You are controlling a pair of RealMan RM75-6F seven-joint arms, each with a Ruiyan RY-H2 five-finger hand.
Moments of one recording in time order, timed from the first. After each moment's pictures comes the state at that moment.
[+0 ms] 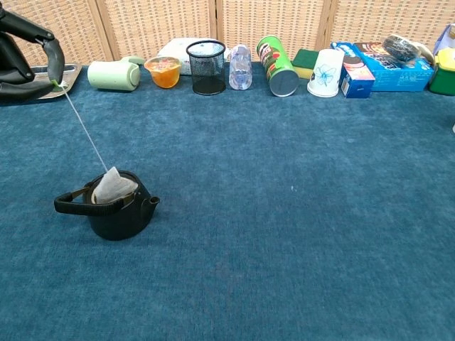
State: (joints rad) left arm -0.51 -1.06 -0.07 -1.90 1.51 1.09 -0.36; right arm -0.10 -1.20 0.05 -1.47 -1.39 1.46 0.22
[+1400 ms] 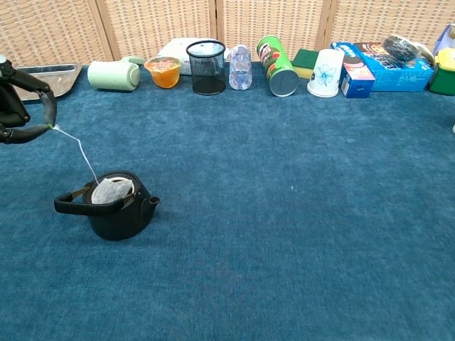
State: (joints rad) left arm -0.50 -1.18 -0.06 -1.79 1.31 1.06 -0.09; right arm -0.11 -1.21 0.04 -1.46 -1.40 1.47 0.22
